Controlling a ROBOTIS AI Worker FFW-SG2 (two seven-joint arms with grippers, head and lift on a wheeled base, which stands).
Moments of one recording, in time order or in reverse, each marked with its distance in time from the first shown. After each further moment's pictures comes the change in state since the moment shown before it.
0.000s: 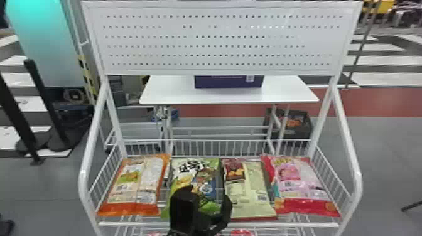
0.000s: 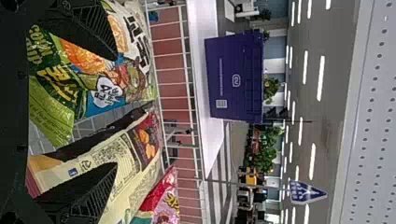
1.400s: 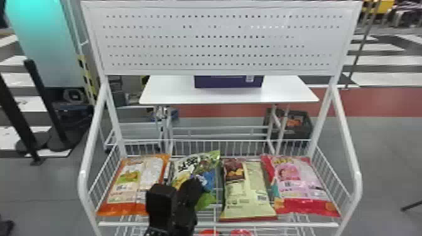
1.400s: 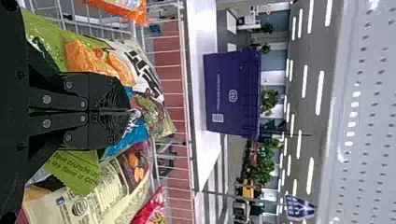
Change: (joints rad) left arm 0.091 0.040 0.089 -0.188 0.038 0.069 -0.003; right arm -0.003 -0.012 -0.014 0.005 -0.015 0.000 0.000
